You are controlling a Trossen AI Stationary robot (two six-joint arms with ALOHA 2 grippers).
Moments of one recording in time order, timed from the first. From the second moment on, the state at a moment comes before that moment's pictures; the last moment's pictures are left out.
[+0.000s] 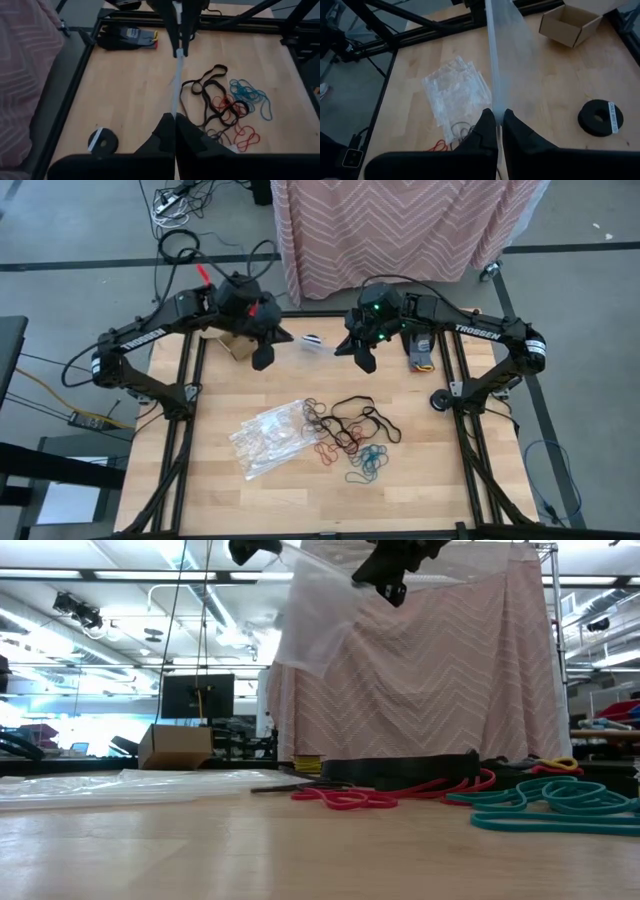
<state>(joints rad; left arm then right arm) 0.33 1.35 1.63 -0.93 0.18 0.15 -0.32 1.48 1.47 -0.68 -0.39 0.01</state>
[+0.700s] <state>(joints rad) 0.36 1.35 1.63 -0.85 0.14 0.15 -0.32 1.49 1.47 -0.62 -0.39 0.01</state>
